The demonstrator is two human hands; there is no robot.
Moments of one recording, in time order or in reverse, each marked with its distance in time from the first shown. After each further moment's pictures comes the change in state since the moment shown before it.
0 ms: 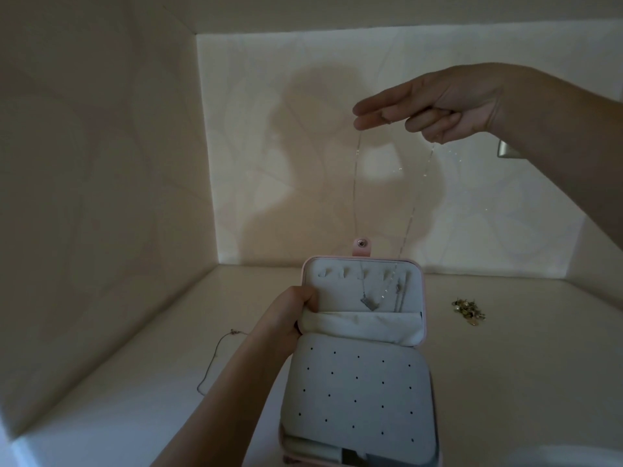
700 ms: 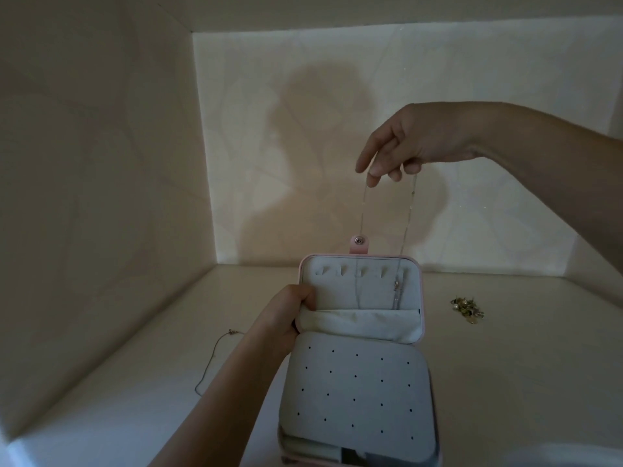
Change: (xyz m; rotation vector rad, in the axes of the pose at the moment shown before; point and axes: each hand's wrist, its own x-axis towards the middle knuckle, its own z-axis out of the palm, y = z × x) left_hand -0.003 0.001 0.002 0.005 0.025 0.029; right_hand 0.002 0.023 0.020 -0.429 -0.022 -0.064
